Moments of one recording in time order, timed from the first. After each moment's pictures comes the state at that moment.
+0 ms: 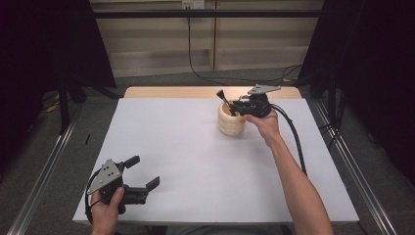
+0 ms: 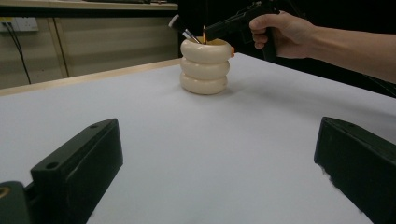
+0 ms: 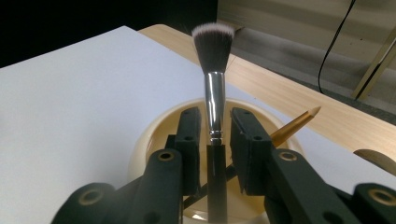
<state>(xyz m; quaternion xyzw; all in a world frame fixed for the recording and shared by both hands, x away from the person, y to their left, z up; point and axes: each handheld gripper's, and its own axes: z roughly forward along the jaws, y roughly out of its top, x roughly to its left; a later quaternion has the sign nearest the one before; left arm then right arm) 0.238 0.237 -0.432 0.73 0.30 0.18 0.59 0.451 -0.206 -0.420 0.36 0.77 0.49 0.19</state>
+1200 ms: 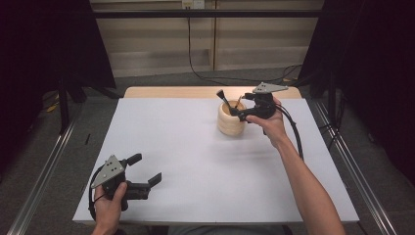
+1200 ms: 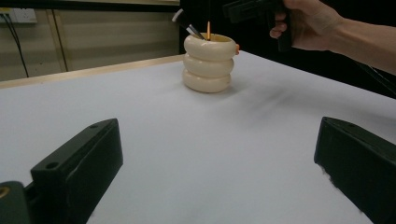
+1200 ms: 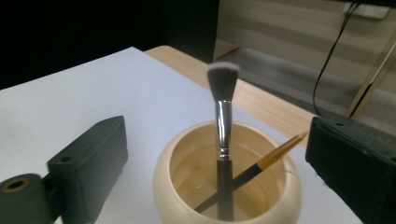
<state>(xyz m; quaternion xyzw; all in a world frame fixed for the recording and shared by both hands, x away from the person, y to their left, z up) 0.248 0.234 -0.435 0.73 0.31 0.17 0.59 0.431 -0.211 -0.400 0.35 0.75 0.52 0.21</state>
